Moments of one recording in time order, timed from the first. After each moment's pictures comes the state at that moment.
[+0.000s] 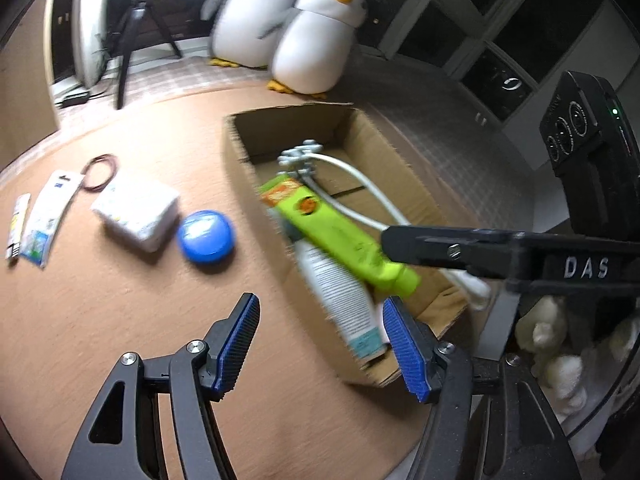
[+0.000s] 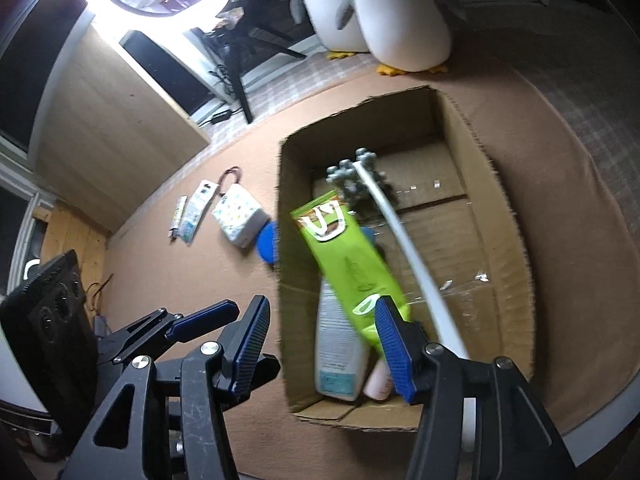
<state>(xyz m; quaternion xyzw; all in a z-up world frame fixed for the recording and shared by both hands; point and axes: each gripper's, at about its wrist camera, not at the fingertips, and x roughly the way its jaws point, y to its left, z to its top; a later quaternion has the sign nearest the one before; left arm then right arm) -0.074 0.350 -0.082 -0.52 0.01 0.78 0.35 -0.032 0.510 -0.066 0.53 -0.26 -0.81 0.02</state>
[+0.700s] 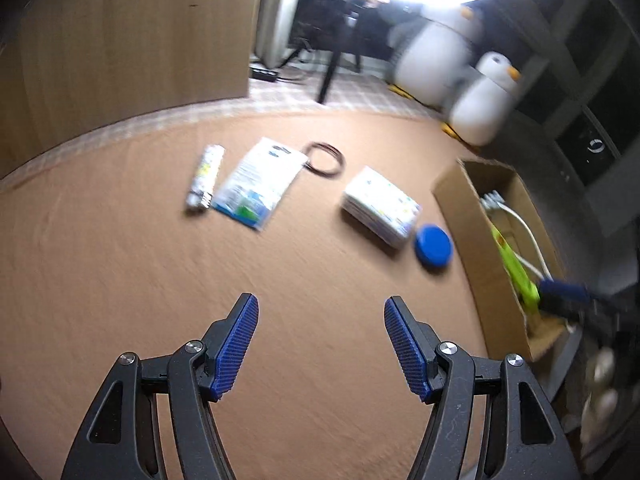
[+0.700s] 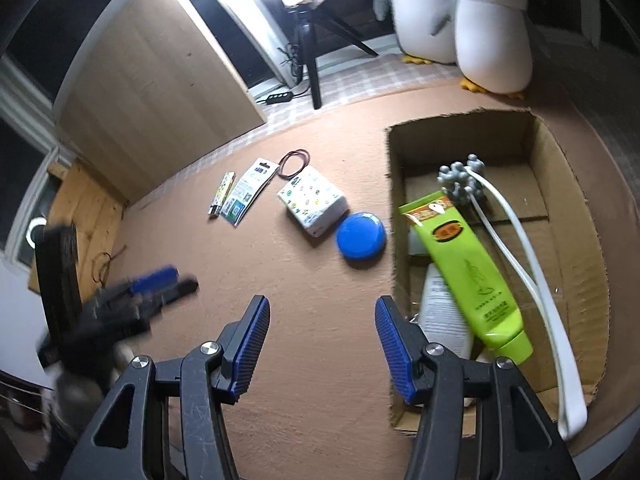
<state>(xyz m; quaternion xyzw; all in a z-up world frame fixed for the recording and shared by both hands) -0.130 0.165 -0.089 -0.53 -0.03 0.83 0.18 -0.044 0.414 -0.054 0.51 -0.18 -0.84 0.06</state>
